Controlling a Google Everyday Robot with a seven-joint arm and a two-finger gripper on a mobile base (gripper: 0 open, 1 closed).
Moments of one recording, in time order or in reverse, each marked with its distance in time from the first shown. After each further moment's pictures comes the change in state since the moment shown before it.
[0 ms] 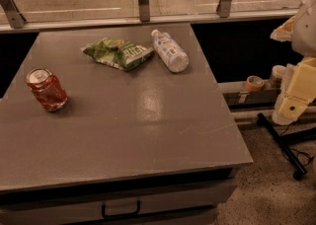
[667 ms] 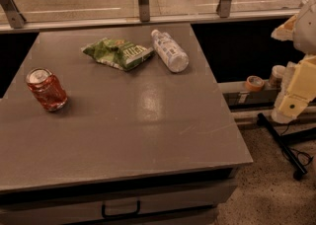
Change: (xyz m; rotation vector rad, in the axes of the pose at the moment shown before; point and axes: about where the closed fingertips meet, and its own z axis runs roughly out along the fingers) arm -0.001 0.000 -0.003 -0.002 -0.028 0.019
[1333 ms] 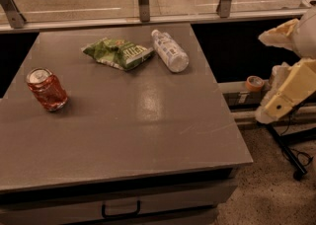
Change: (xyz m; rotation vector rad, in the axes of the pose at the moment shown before) arm -0.032 0.013 0.003 -0.058 -0.319 0.051
